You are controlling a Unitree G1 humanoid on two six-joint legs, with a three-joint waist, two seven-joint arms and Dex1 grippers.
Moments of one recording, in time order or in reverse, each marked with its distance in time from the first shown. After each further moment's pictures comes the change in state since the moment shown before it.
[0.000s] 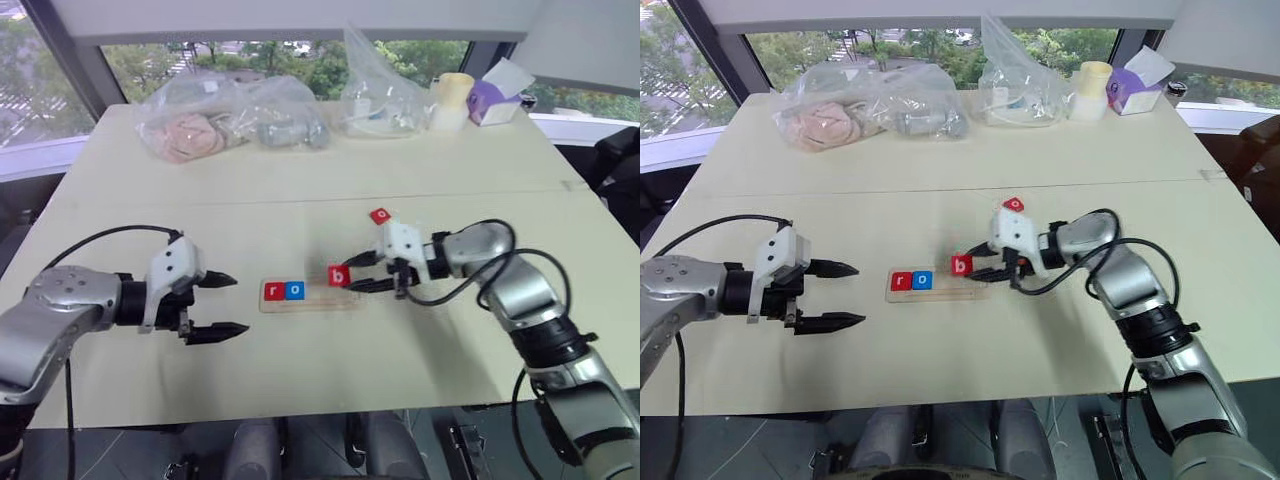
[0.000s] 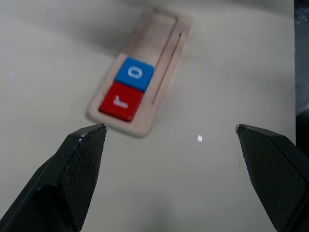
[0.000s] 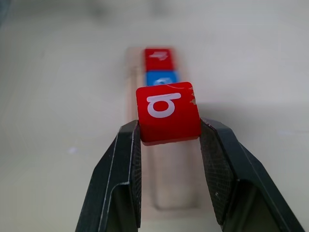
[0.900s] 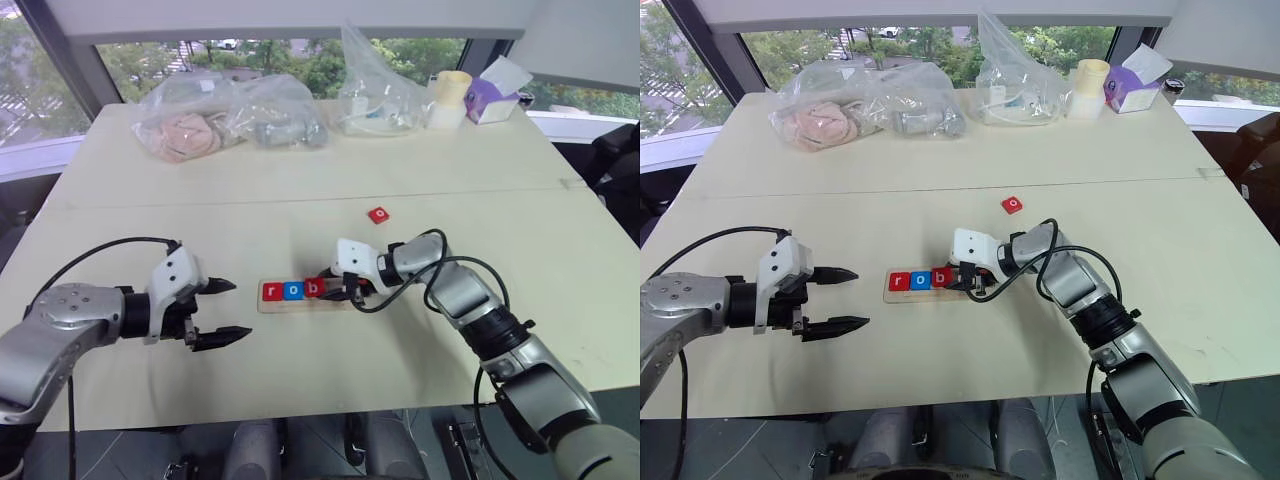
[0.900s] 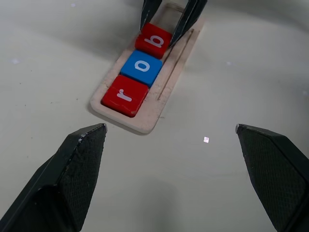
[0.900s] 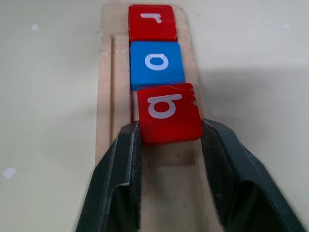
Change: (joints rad) left arm 0.070 -0.034 0.021 -0.052 -0.016 -0.001 0.108; right arm -0.077 0.145 0.102 0.173 -0.153 -0.038 -0.087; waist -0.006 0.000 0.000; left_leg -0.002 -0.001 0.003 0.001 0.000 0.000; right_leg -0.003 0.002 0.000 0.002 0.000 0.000
